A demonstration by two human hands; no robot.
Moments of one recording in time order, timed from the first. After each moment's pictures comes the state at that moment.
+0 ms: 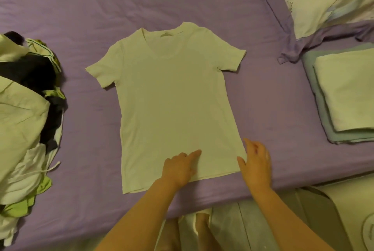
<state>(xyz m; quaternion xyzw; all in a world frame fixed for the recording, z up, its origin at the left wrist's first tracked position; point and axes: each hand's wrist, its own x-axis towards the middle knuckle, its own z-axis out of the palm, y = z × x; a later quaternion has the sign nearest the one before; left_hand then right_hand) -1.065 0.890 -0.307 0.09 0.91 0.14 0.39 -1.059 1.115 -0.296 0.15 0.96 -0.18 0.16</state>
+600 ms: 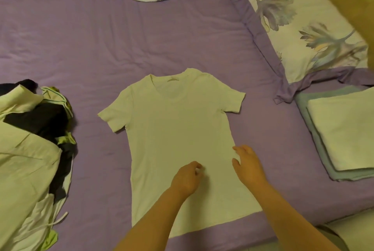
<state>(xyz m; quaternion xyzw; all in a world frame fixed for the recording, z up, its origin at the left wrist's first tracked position) -1.156 0.873 -0.257 -0.06 0.84 0.38 0.37 -1.172 1.073 -0.250 0.09 0.95 -0.23 0.21</state>
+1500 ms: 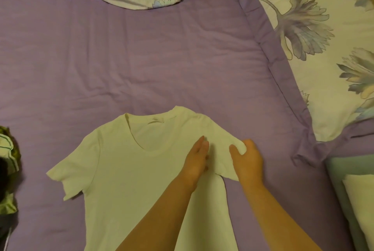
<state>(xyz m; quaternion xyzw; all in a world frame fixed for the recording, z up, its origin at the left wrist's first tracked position) -1.404 0.958 -0.279 -0.28 0.65 0.64 0.29 -1.409 1.093 -0.304 0.29 0.85 -0.43 0.08</state>
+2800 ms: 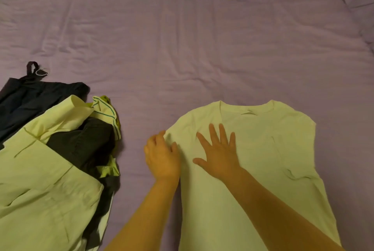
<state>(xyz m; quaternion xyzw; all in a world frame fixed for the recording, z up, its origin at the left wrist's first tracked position) -1.332 0.663 -0.296 -0.40 0.87 0.28 0.01 -1.380 0.804 -0.333 -0.25 0.94 -0.01 0.23</state>
